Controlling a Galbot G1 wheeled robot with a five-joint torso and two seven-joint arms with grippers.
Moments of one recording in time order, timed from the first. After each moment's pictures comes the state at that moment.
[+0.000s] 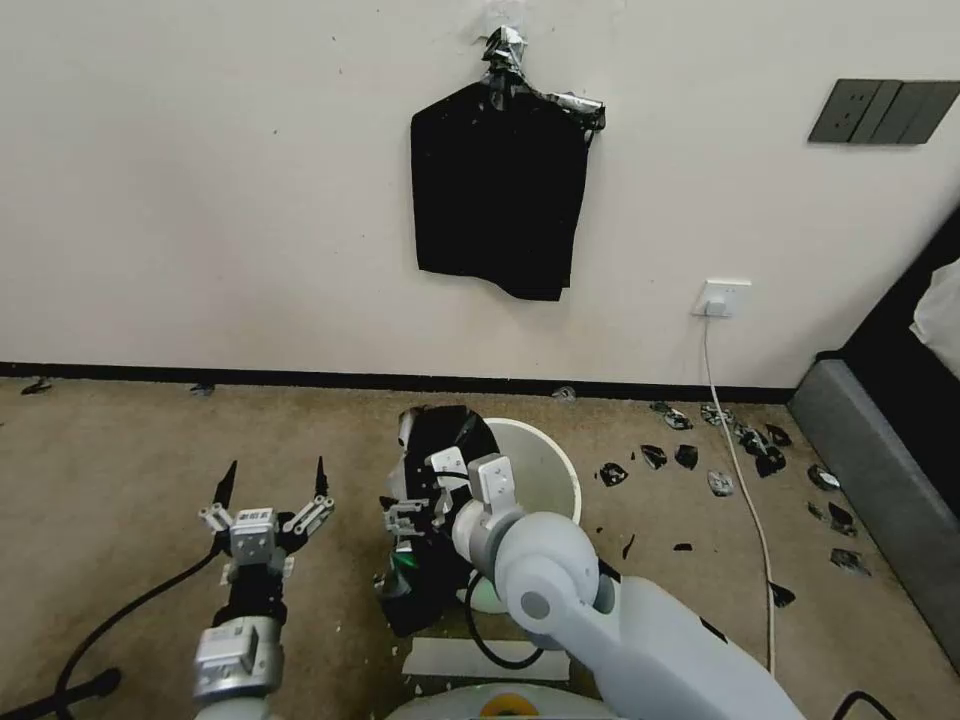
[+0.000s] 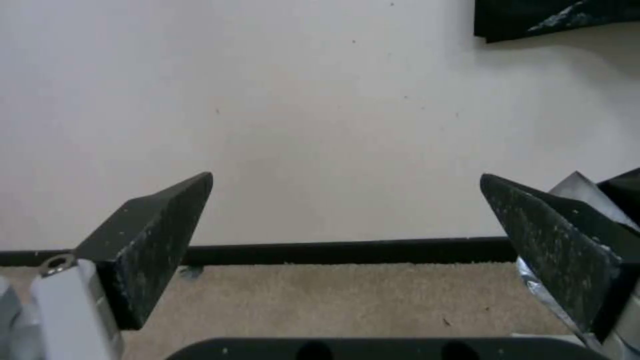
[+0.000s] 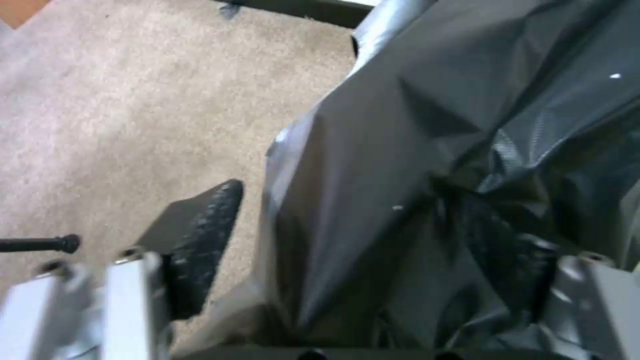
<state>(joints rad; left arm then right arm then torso) 1.81 -1.59 -0.66 -2.10 0.10 -0.24 -0.06 -0.93 1.22 -0.37 2.00 0.93 -0.69 0.62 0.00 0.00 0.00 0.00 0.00</state>
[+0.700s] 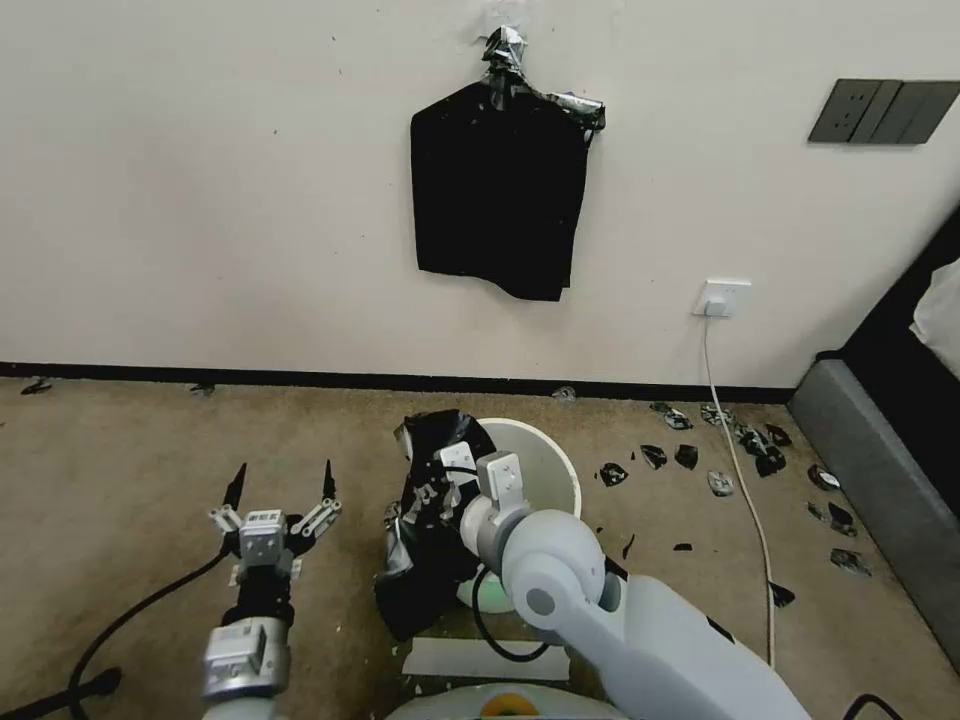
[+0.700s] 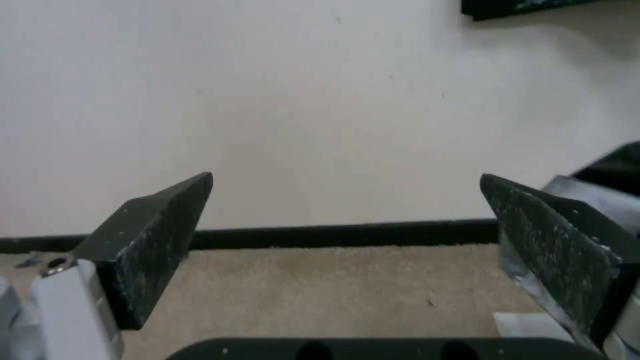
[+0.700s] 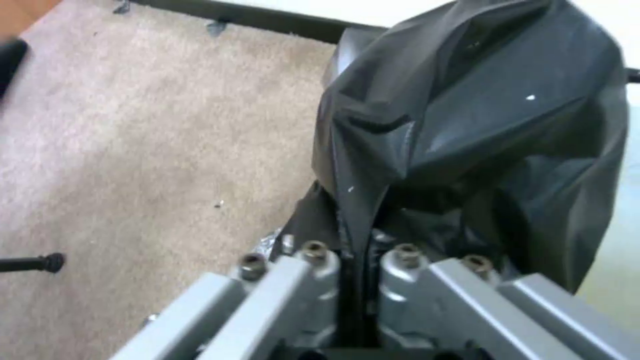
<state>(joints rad) 1.81 -1.59 -0.64 -2.09 0.10 -0.21 -0.05 -0.94 1.21 -0.35 2.01 0.91 -0.67 0.61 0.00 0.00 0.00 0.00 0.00</state>
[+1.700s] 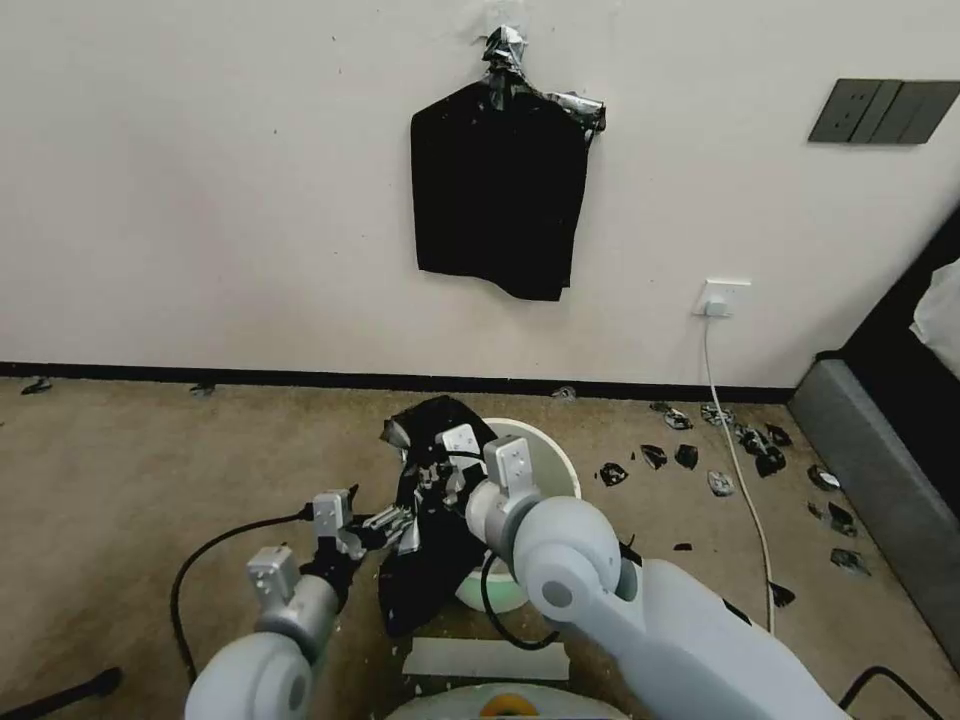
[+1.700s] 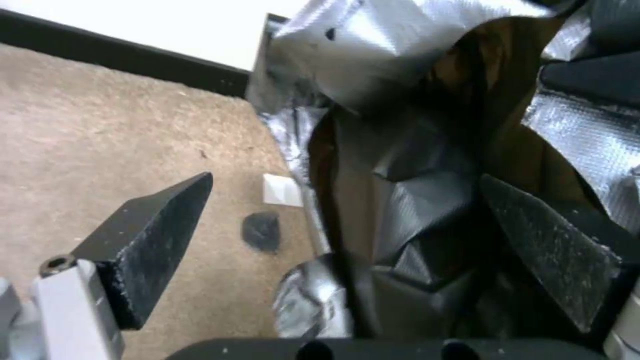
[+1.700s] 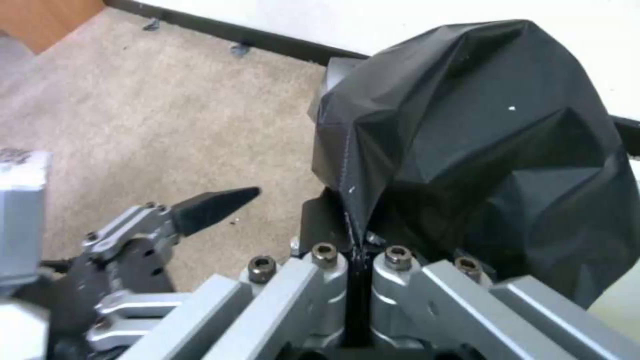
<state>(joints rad) 1.63 -1.41 -0.54 -2.05 -0.46 0.37 0.13 -0.87 1.17 -0.38 2.06 0.95 -0.67 0.61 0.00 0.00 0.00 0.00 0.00</state>
